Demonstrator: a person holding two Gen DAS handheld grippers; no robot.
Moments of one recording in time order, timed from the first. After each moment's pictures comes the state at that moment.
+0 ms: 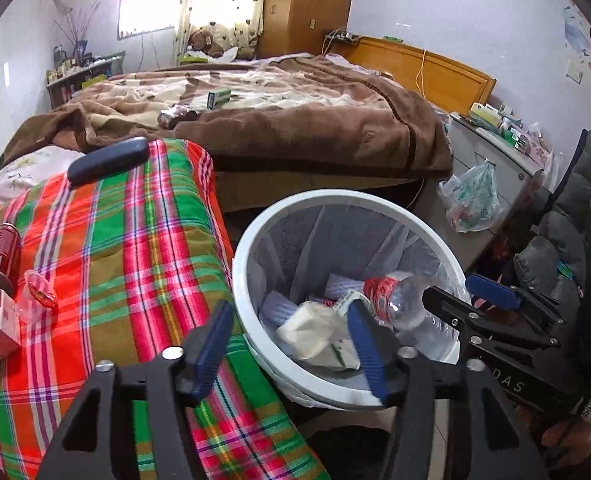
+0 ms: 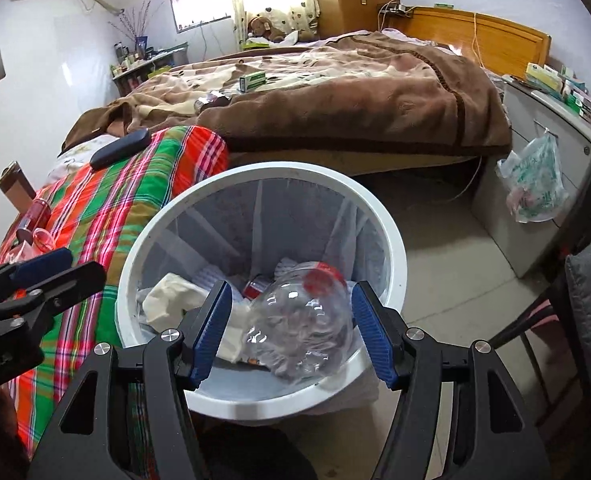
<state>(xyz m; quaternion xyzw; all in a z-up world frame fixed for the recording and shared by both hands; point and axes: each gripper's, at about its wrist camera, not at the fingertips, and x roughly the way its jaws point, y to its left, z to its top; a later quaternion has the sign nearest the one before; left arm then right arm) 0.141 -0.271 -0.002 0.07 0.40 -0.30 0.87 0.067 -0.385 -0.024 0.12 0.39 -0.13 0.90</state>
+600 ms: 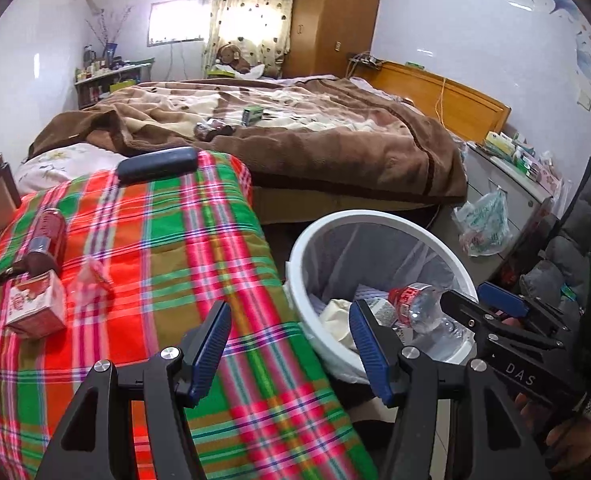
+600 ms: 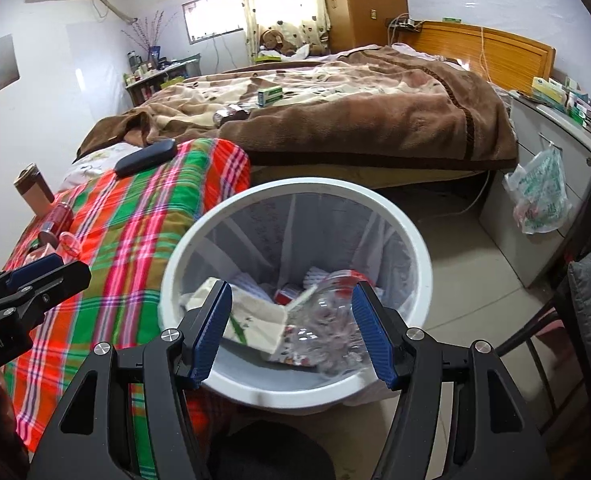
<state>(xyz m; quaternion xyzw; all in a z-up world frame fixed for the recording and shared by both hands) 0.129 -0.210 0.017 0.04 0.37 -0.26 0.89 0.065 -0.356 -0.009 0.11 0.37 -0.11 0.92</state>
